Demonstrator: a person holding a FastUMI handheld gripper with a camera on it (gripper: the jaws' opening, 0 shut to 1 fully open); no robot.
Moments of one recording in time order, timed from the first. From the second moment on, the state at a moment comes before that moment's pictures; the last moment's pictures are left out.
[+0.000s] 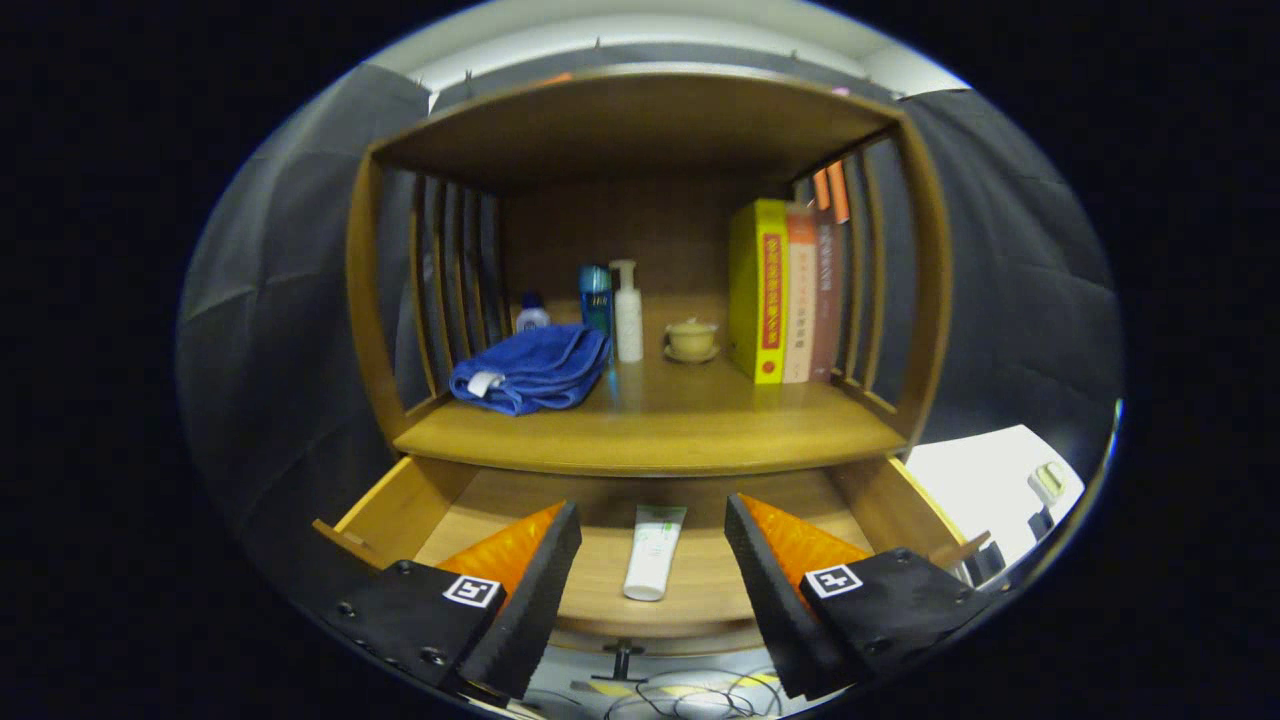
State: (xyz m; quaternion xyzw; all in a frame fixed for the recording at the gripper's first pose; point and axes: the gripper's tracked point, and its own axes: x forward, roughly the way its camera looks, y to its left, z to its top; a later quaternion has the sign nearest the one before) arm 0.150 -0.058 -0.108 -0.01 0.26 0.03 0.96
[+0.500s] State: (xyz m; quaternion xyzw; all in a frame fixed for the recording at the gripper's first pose) arm 0.197 -0.054 -0.231 -0.01 0.49 0.00 0.87
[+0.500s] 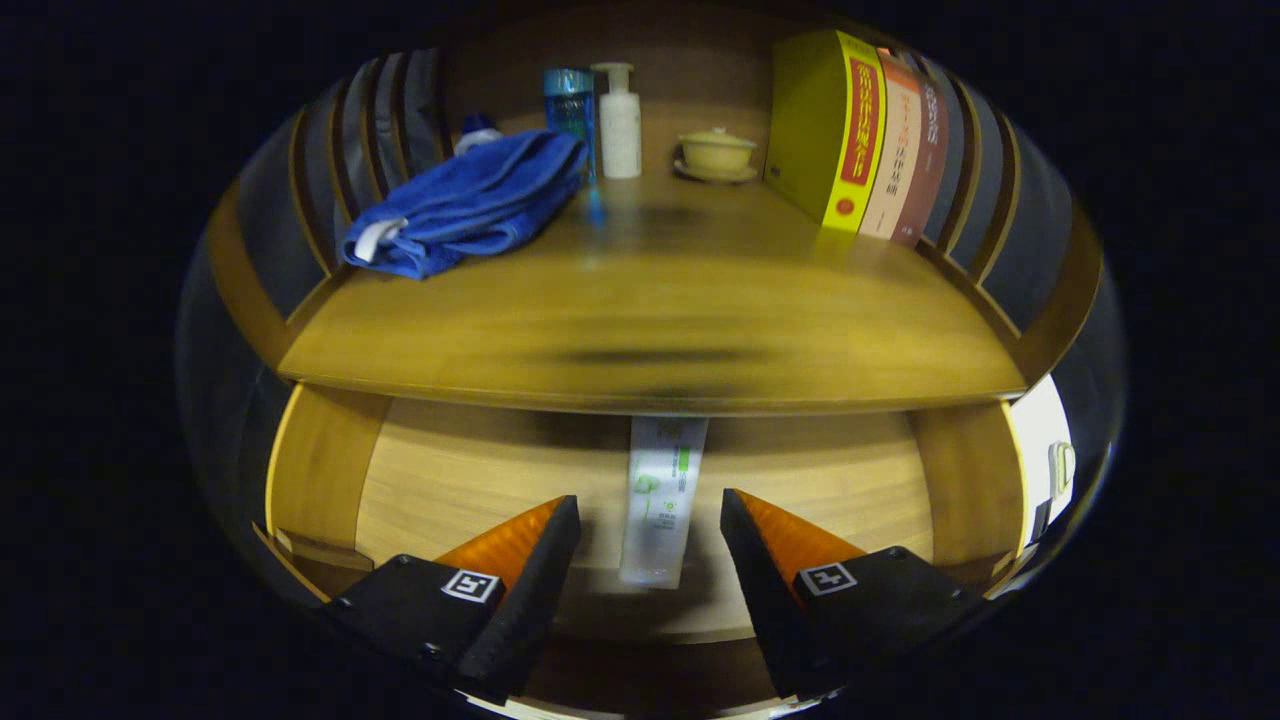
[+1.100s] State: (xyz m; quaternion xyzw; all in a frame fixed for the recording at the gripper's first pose) arm 0.190 -0.062 -0.267 -0.03 0.55 -0.03 0.83
